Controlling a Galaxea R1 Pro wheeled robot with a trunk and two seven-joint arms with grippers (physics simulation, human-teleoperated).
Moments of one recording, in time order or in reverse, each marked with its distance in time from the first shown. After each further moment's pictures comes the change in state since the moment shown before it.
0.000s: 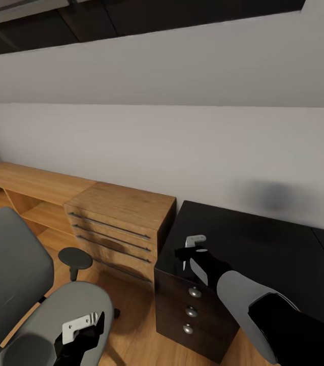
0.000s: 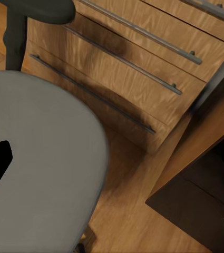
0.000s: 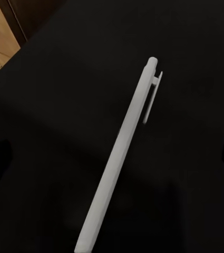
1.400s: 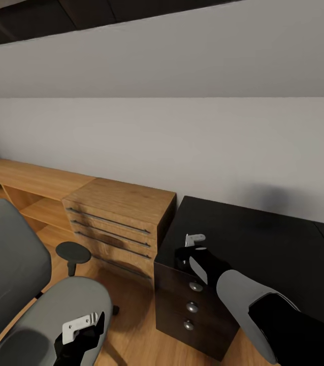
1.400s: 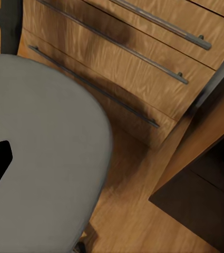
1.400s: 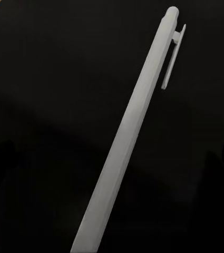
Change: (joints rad) left arm 0.000 0.000 0.000 0.000 0.000 0.001 0.000; right arm -0.001 0.000 -0.003 -0.024 0.001 0.043 0.000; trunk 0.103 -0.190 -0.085
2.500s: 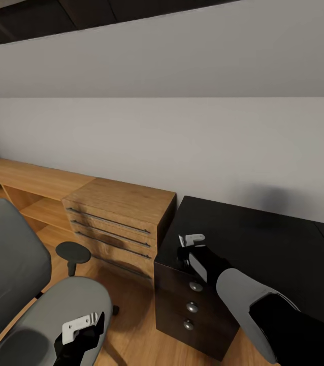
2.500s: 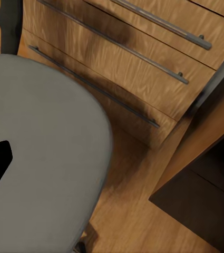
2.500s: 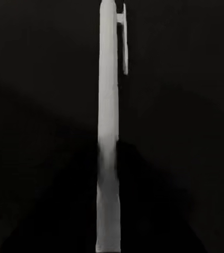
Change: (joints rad) left arm 0.000 0.000 0.001 0.000 0.000 0.000 0.000; right arm 0.000 0.000 -0.028 -0.038 0.001 0.090 0.001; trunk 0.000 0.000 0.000
